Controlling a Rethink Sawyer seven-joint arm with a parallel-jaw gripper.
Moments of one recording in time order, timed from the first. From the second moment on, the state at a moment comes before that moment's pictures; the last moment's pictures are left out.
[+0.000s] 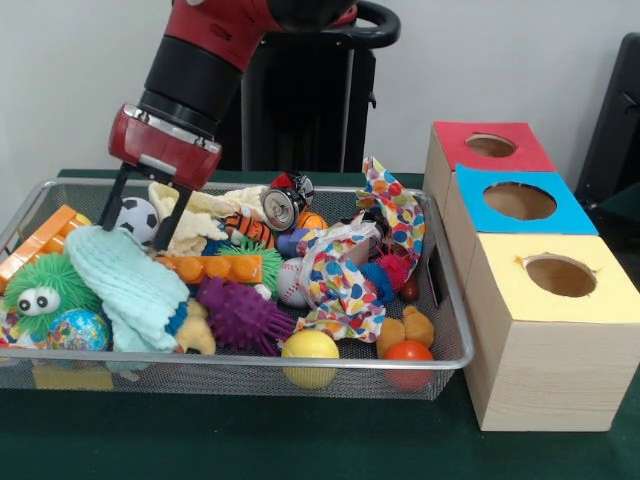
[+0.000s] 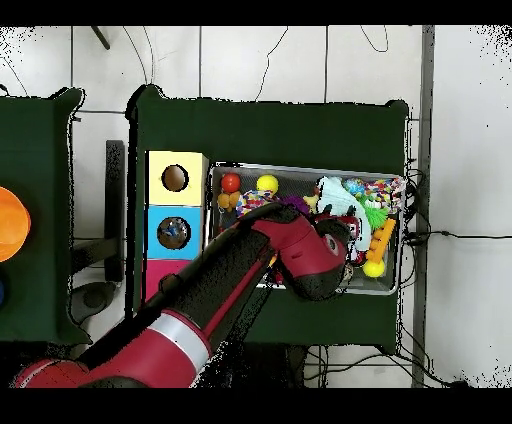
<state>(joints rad) 0.27 -0.09 -0.73 1.29 -1.71 -0.17 3.72</state>
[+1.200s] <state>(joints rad) 0.28 0.00 -0.77 1.23 -1.71 -0.19 3.72</state>
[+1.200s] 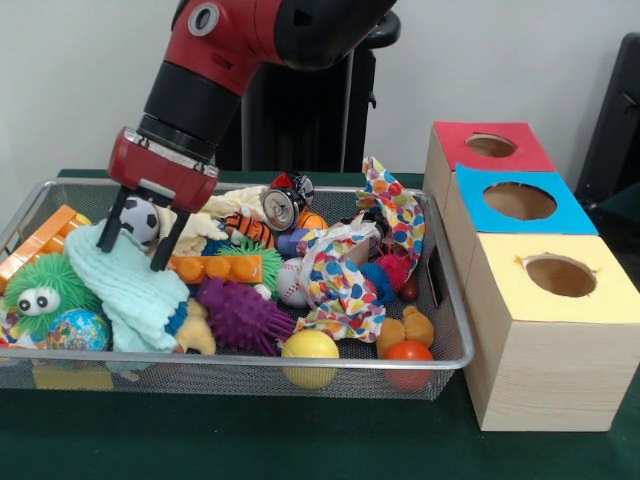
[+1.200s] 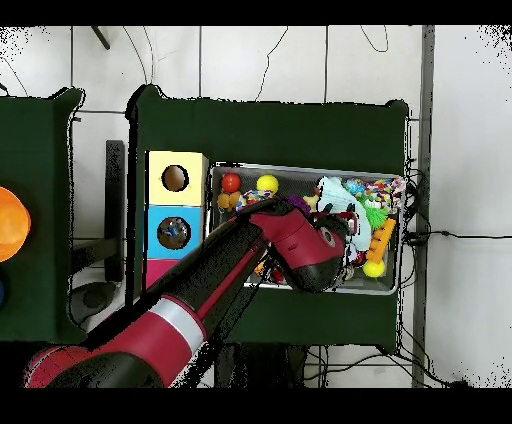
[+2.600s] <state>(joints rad) 0.25 0.14 -0.85 1.10 -1.74 -0.32 3.72</state>
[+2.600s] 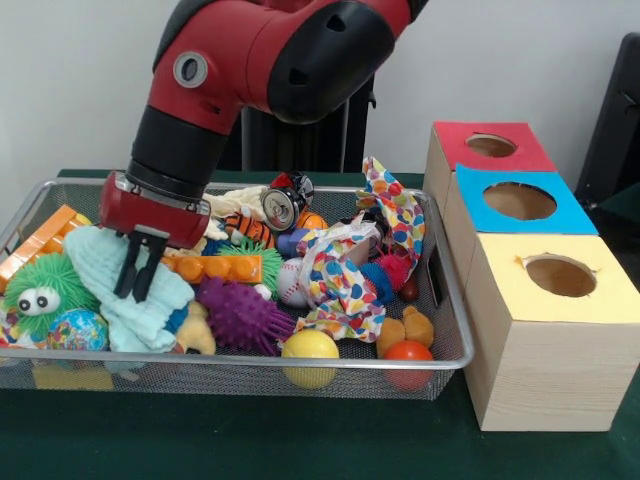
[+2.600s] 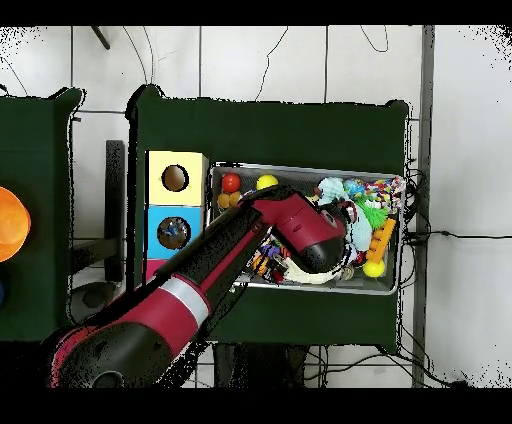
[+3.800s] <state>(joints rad) 0.31 -0.06 -0.87 1.20 -1.70 -0.53 3.72</state>
